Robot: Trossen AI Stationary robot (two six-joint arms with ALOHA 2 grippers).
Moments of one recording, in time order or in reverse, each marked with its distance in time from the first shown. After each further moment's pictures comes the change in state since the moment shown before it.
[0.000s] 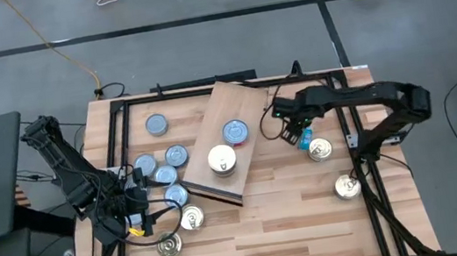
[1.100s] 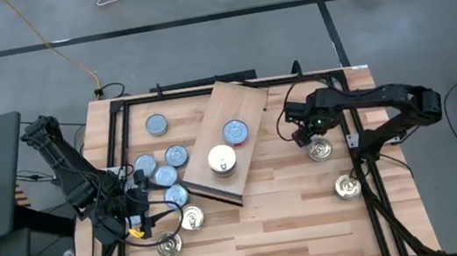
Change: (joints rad) left arm 0.000 0.000 0.000 -0.005 0.062 -0.020; right arm -0.013 -0.089 -0.135 -0.134 -0.141 0.390
